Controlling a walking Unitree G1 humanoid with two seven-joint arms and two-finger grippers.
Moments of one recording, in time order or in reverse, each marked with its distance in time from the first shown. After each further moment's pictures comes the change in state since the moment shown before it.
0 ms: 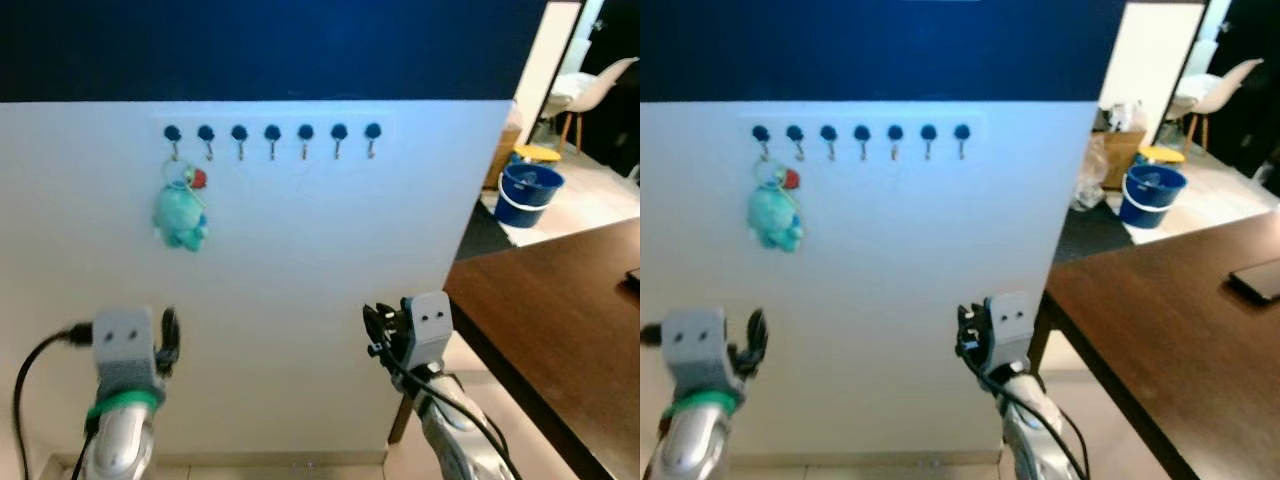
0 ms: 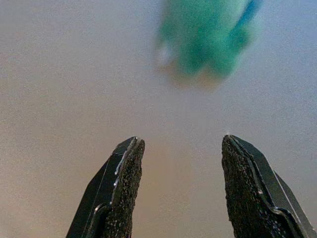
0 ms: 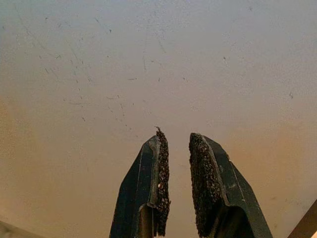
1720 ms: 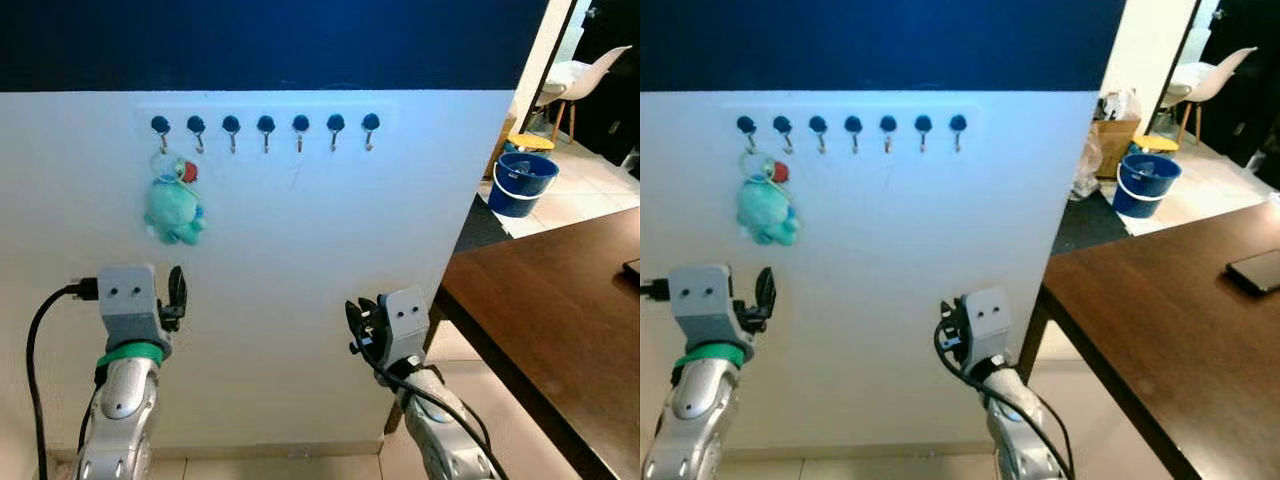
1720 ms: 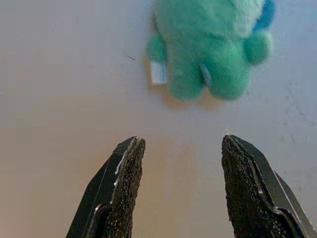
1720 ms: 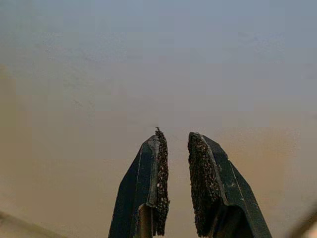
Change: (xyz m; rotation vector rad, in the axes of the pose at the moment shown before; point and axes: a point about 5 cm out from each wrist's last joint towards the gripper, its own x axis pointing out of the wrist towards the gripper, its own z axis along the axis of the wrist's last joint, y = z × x) left arm 0.028 0.002 0.005 0.010 -0.042 0.001; right arm 0.007 0.006 -0.006 -0.025 0.001 0.002
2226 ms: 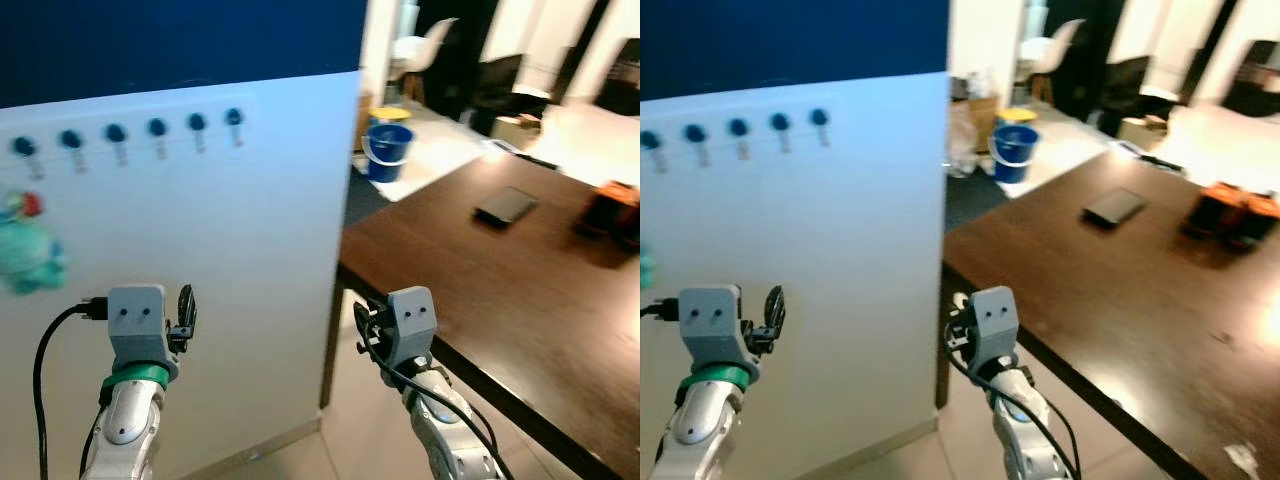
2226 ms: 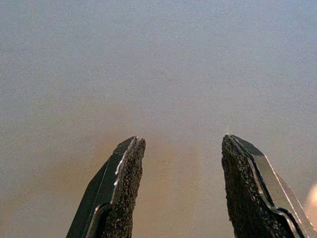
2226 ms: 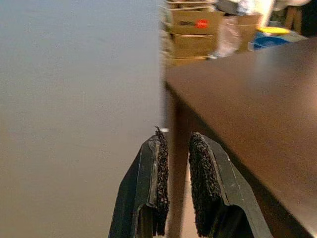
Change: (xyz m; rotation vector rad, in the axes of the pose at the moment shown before) left arm -0.021 -0.005 -0.011 0.033 0.034 -0.083; right arm -0.001 -0.001 -0.002 0.012 0.008 -0.001
